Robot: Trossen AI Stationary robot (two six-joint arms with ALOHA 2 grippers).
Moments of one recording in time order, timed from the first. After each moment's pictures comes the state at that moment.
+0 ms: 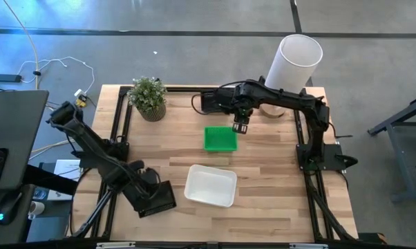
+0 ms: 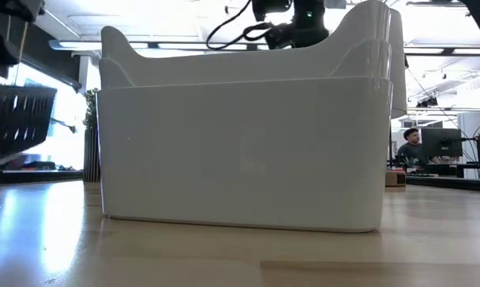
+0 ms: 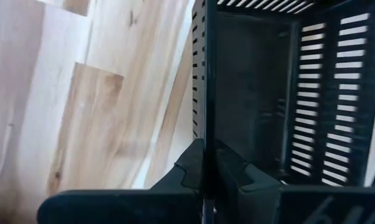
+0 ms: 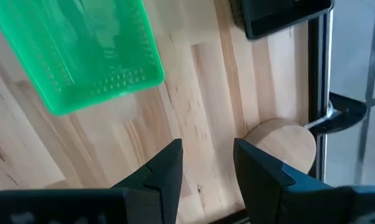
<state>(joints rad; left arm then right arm) -0.67 1.35 0.89 -0.94 -0.17 -1.08 -0.24 1.90 1.92 -1.56 0.24 0.00</state>
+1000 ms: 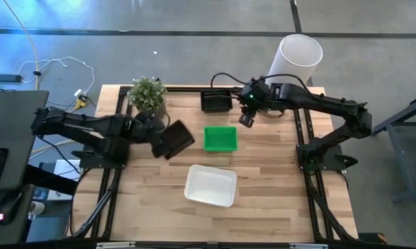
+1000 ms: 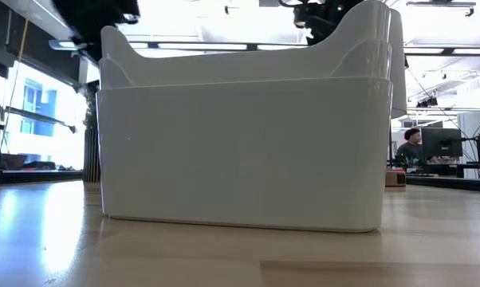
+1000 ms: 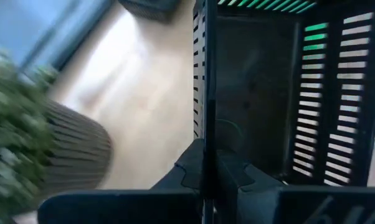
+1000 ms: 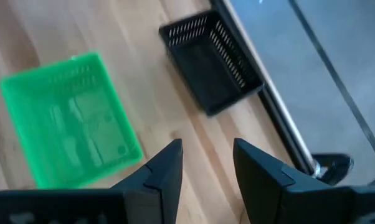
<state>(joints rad) 0.01 1.06 0.89 -0.92 -0.50 -0.48 -0.31 1.43 1.38 -0.91 0.25 -0.01</state>
